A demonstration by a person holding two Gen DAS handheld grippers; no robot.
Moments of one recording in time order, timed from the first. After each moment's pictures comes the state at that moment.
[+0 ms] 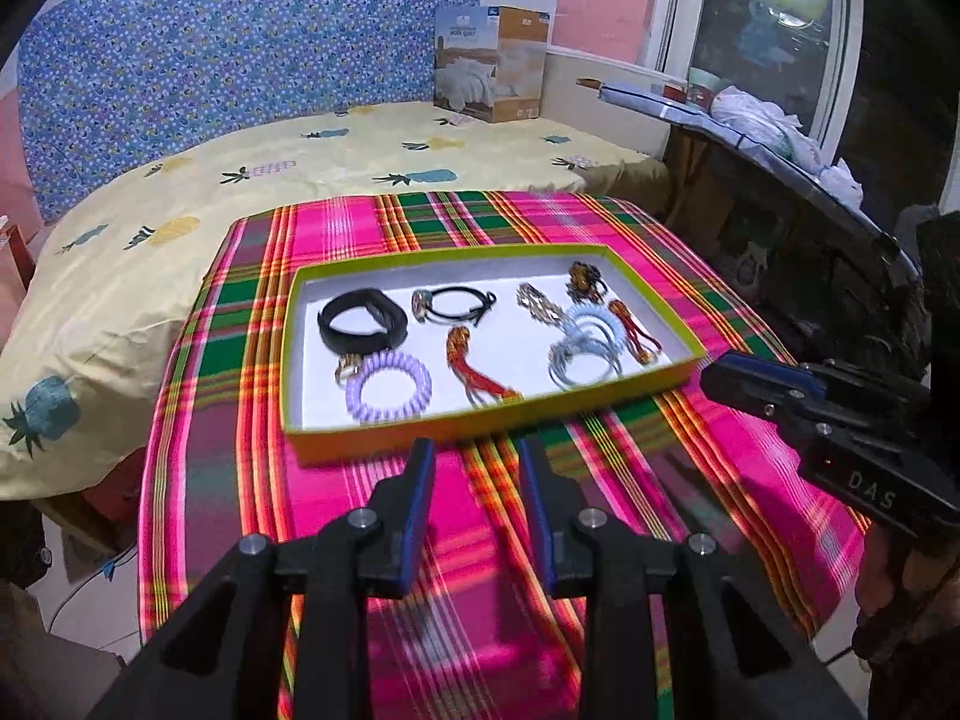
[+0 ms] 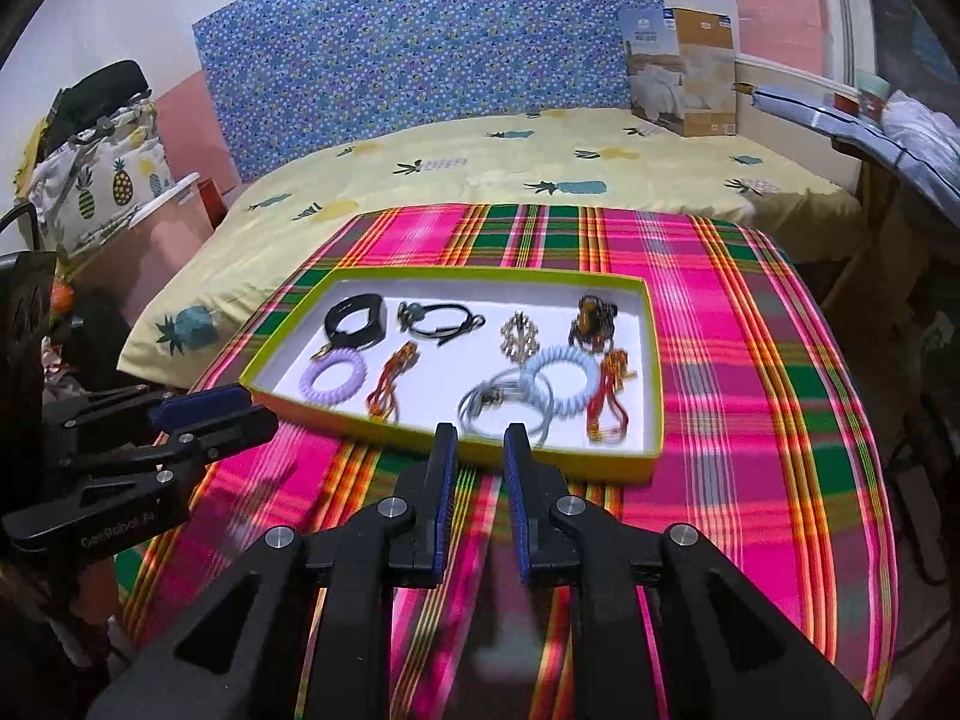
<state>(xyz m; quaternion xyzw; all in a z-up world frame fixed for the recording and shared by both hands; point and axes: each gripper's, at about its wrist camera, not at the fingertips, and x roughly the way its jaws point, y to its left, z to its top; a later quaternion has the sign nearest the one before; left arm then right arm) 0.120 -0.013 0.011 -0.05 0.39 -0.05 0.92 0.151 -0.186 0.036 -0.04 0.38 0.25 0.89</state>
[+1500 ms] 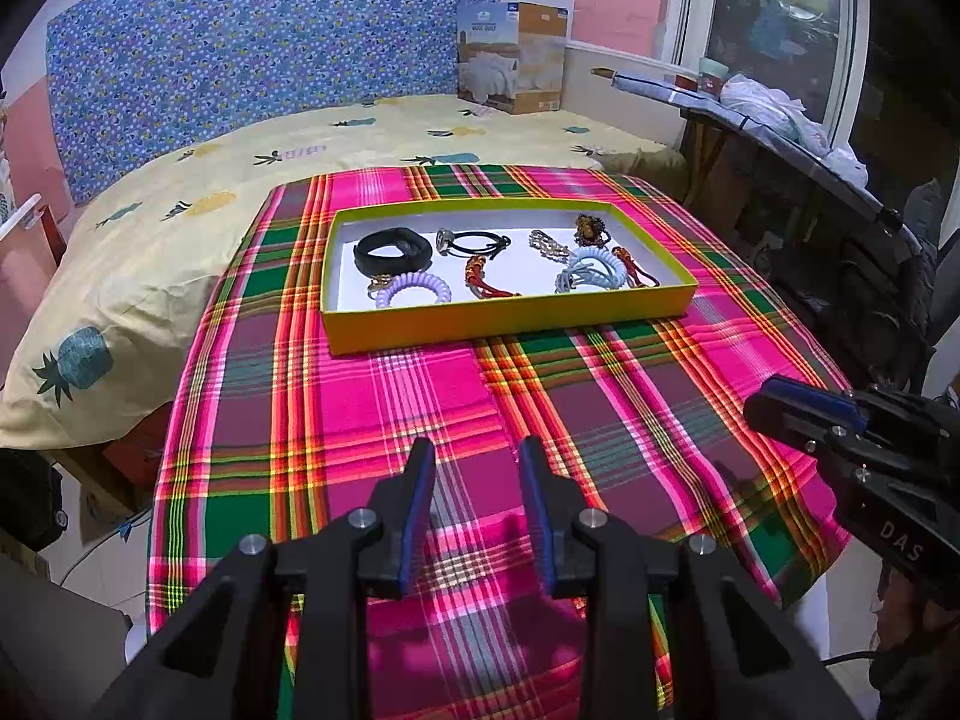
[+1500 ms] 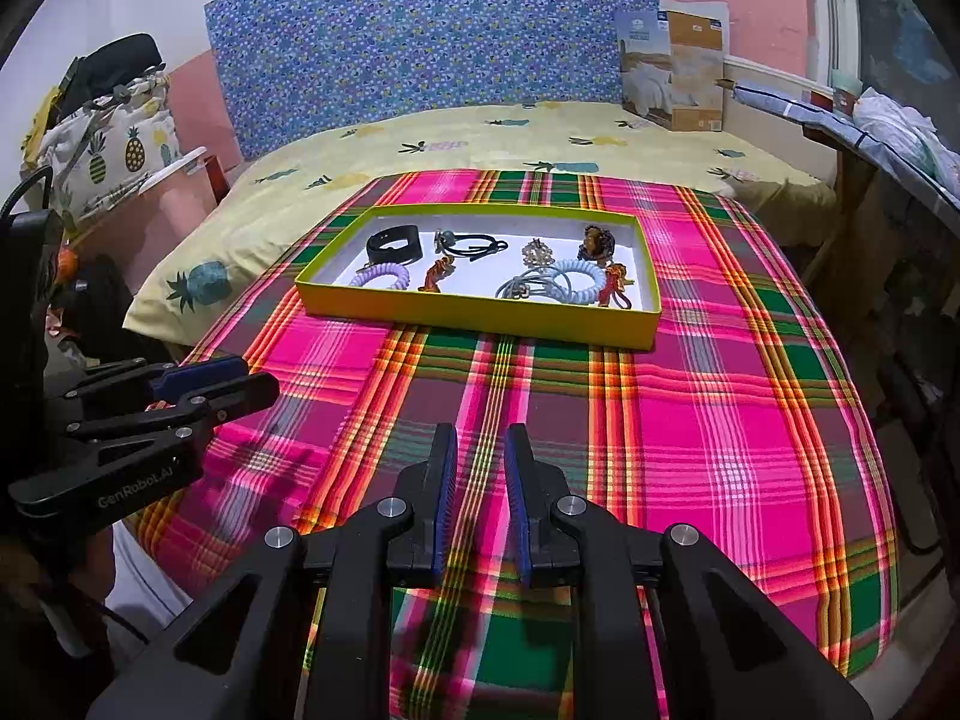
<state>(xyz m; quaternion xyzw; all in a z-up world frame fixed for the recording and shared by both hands) 0.060 -0.018 -0.004 -0.04 0.39 -0.02 0.92 0.074 -0.188 0.024 -0.06 0.38 0.23 0.89</state>
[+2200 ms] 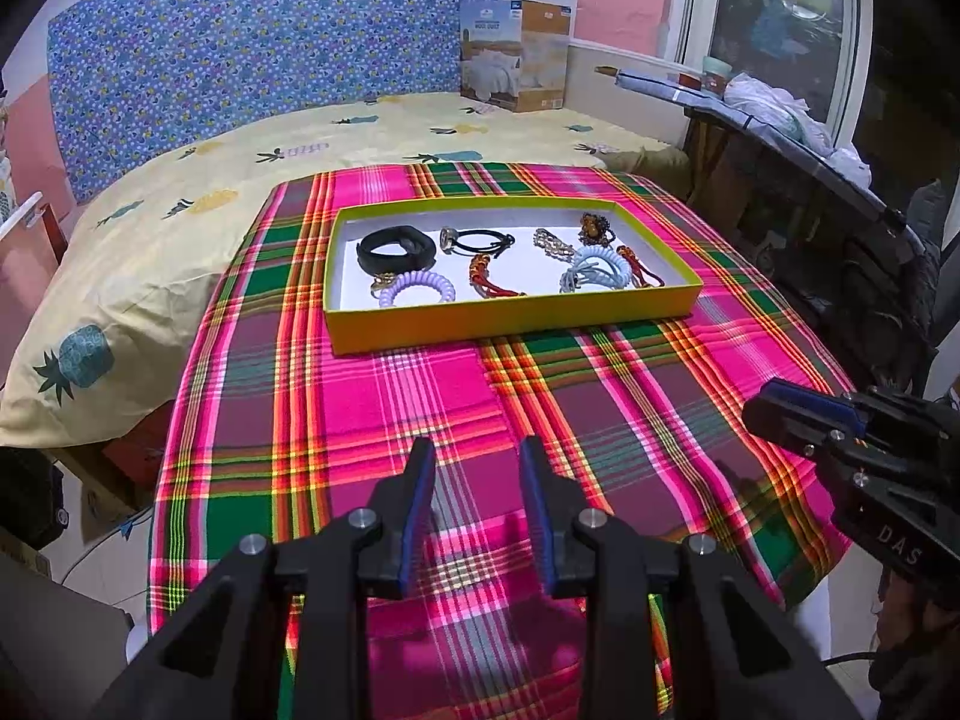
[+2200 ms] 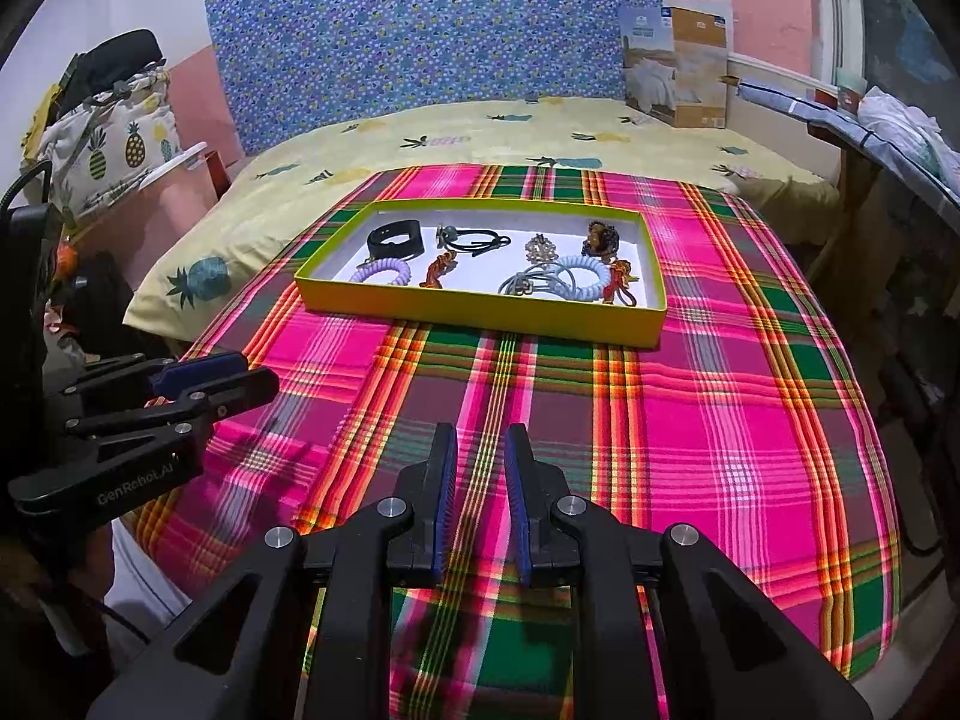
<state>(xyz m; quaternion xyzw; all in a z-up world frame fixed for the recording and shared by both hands) 0.061 -0.017 -0.005 -0.04 0.40 -0.02 0.92 0.075 -0.185 0.020 -0.07 0.39 0.24 0.89</state>
